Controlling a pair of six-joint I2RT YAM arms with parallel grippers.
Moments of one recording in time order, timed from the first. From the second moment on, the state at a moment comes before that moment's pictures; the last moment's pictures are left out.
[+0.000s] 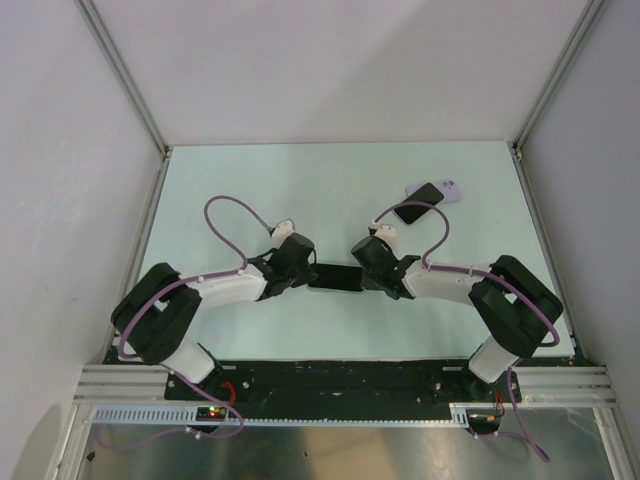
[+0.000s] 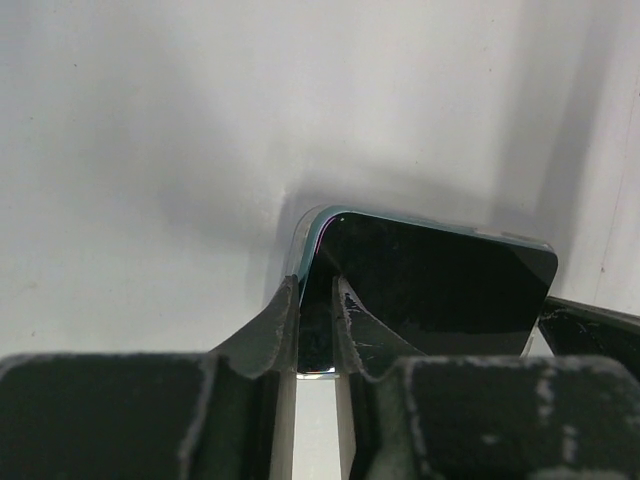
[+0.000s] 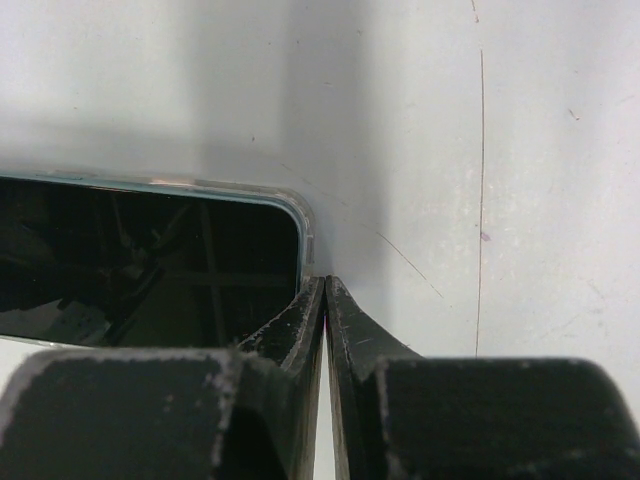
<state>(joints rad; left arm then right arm) -0.75 1.54 0.71 -0.04 -0.27 -0.96 0.82 1.64 0.82 -0.15 0.33 0.75</state>
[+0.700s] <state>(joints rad) -0.77 1.51 0.75 -0.23 -0.18 -0.91 0.74 1.64 0.82 -0.11 0.18 0.73</state>
